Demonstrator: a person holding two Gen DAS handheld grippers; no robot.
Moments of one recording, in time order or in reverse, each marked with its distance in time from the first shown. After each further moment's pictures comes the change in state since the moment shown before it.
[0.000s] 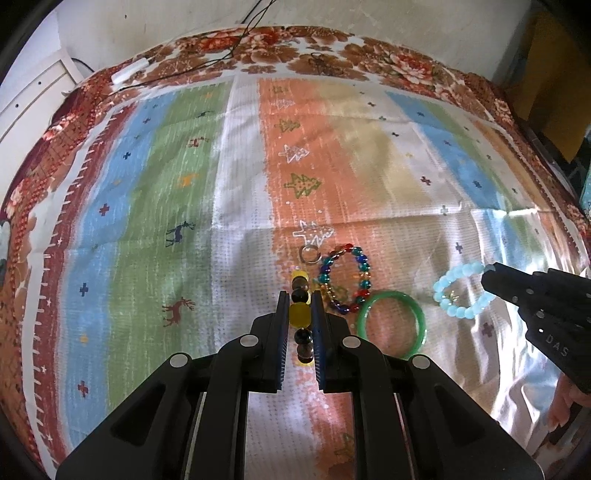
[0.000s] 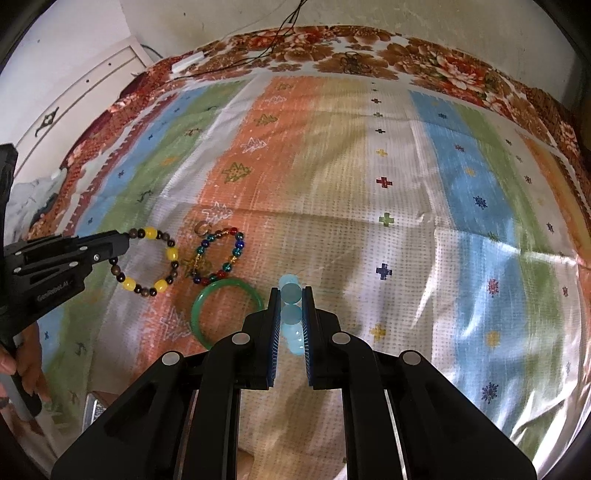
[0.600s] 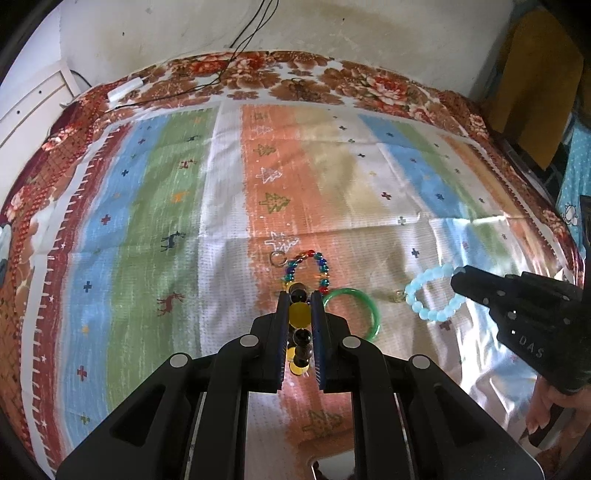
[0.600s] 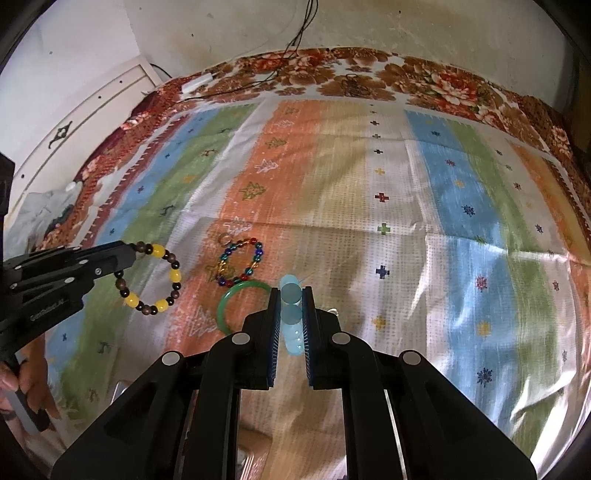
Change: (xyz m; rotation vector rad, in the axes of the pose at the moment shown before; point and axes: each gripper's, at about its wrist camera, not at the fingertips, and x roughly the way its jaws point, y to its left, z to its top) left arm -0.049 -0.018 -0.016 0.011 -0.083 -0.063; right arm -0.042 0.012 -0.016 -0.010 -0.075 0.022
